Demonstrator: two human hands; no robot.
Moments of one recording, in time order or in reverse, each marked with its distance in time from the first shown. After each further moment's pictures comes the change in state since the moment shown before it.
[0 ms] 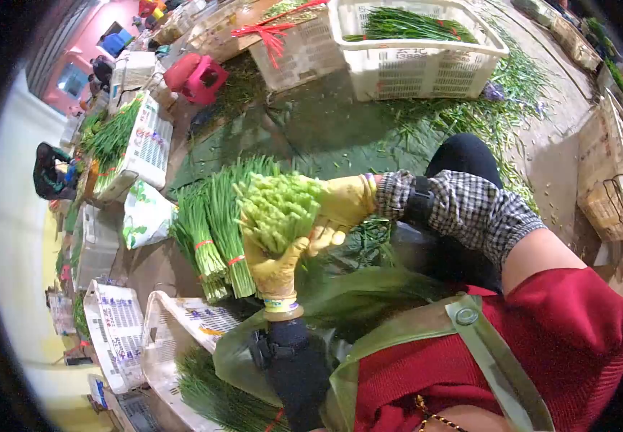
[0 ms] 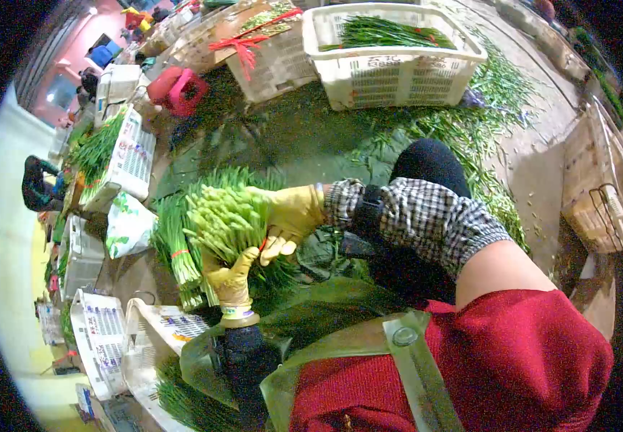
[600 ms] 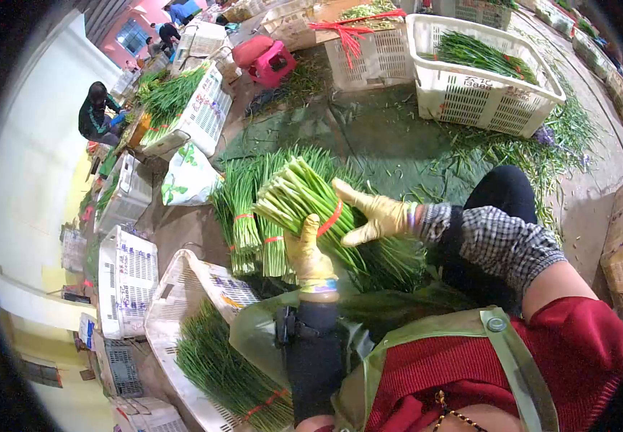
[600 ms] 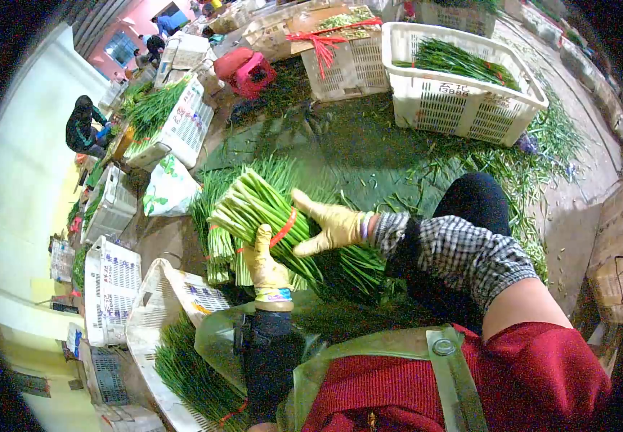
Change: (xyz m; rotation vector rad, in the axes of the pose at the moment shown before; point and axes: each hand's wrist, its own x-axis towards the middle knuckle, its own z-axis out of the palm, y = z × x) left_hand 0.001 -0.002 -0.003 -0.275 0.367 0.022; right_hand 0.026 0.025 0.026 -1.009 0.605 -0.260
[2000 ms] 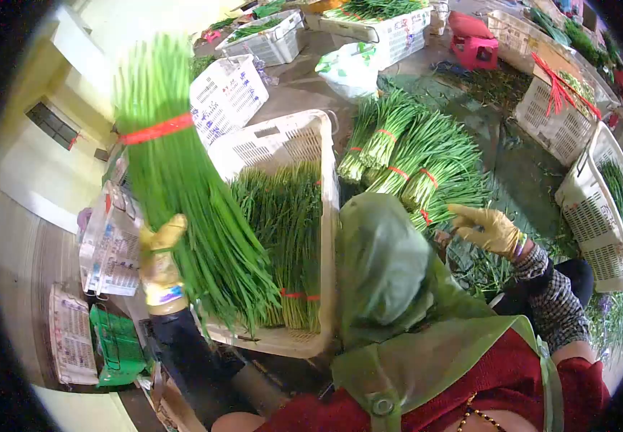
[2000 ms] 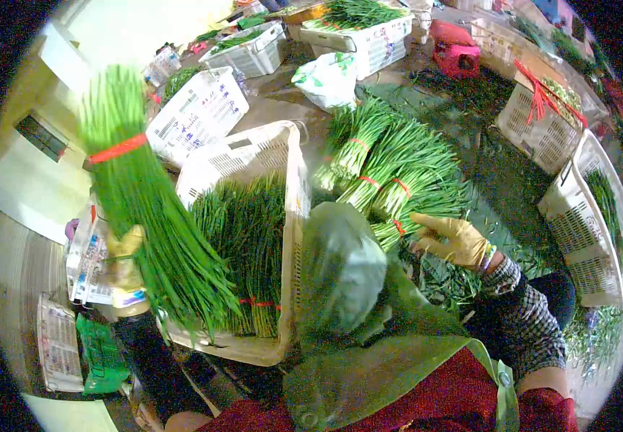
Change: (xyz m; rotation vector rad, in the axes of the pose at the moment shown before) left_hand -0.234 0.373 -0.160 0.742 0.523 0.371; right_hand 0.027 -0.084 0.037 -0.023 -0.535 -0.059
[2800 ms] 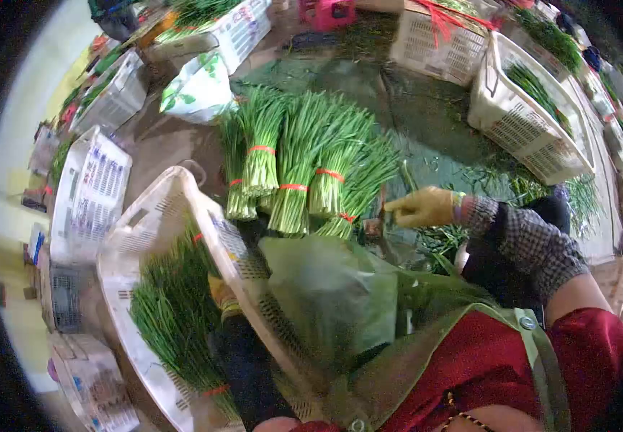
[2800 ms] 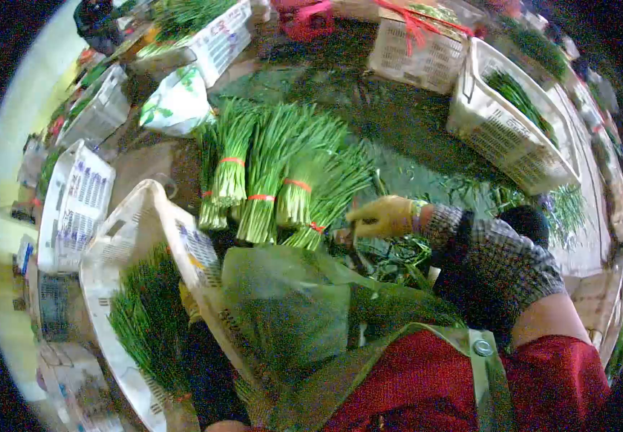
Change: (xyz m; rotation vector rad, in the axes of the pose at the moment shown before) left_hand 0.108 -0.417 0.098 0.745 -0.162 -0.379; right_hand 0.018 0.102 -0.011 -0.151 -0.081 0.431
